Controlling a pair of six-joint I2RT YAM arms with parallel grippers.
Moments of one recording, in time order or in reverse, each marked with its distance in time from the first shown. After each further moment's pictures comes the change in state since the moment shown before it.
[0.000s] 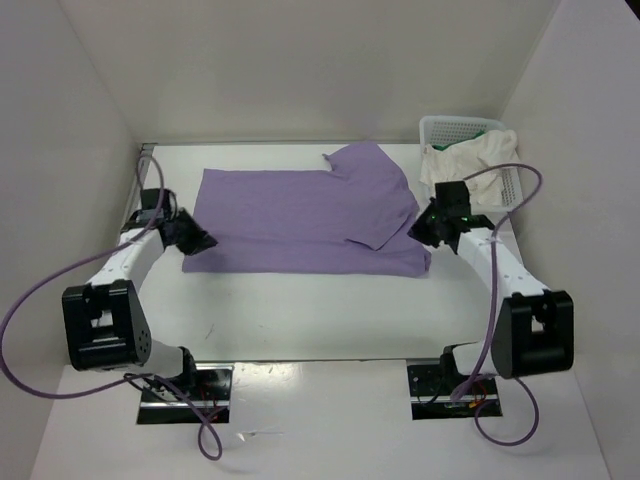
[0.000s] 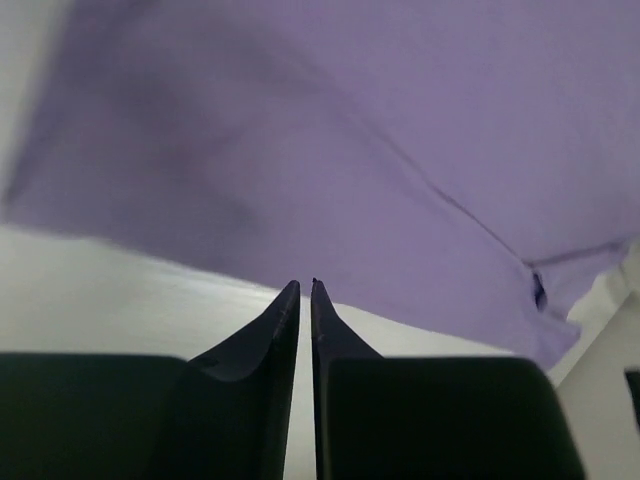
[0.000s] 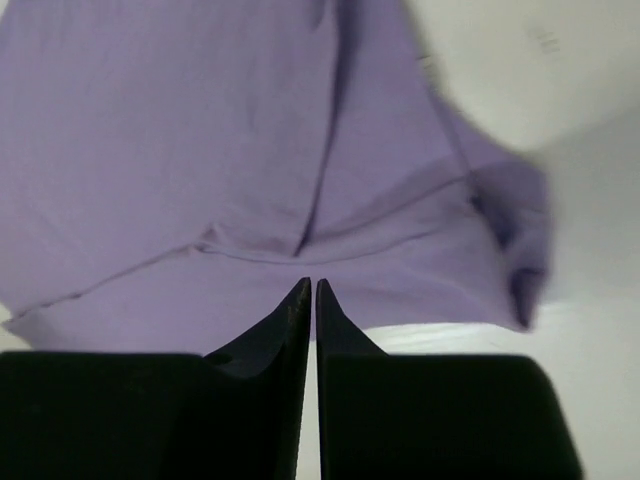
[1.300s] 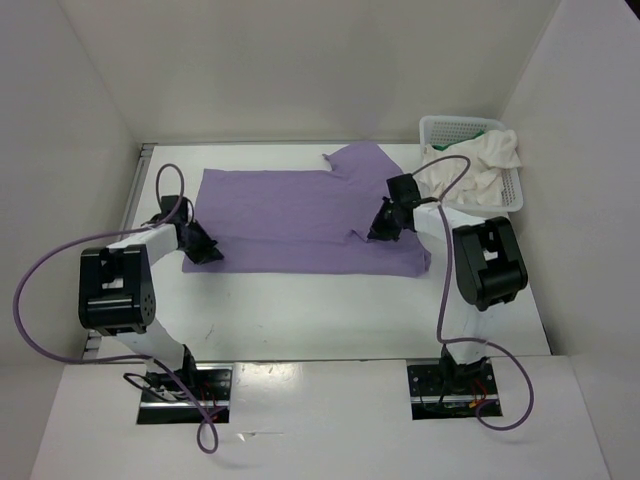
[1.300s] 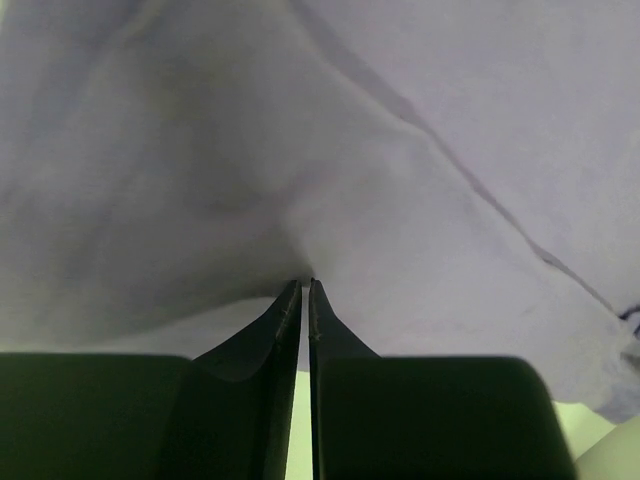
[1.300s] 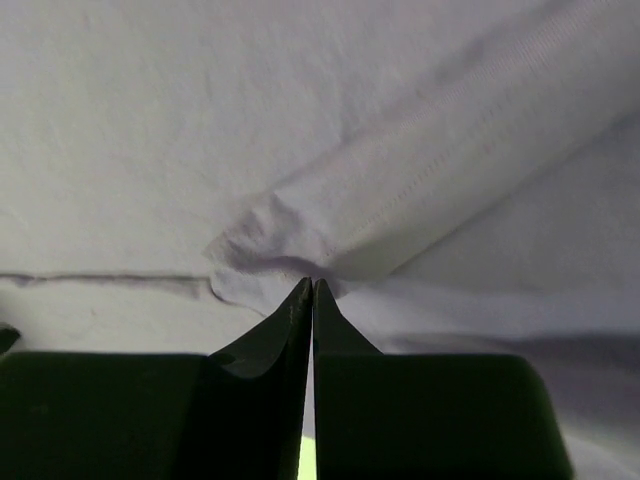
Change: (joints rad) left arm -0.150 0.239 0.028 0.121 -0.098 -0.020; right arm 0.196 0.506 0.189 0.182 -0.115 -0.013
